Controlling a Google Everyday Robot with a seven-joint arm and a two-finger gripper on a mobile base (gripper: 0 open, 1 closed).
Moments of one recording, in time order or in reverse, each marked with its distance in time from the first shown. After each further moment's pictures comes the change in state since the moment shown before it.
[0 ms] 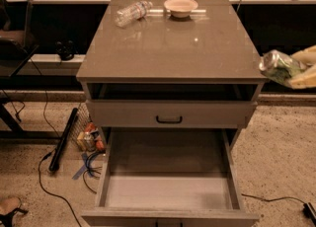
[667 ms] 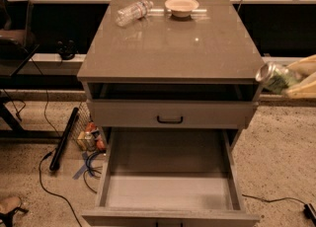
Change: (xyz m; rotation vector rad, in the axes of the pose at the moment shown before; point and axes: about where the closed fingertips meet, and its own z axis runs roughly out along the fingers) arm 0.019 0.021 0.013 -0.050 0.012 0.012
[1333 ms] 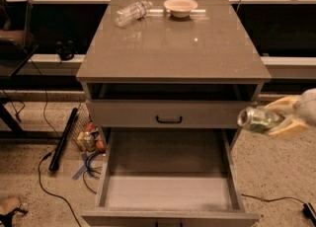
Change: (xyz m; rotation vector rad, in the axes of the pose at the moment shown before) arm 0.051 0.081 0.079 -0.123 0.078 -0.093
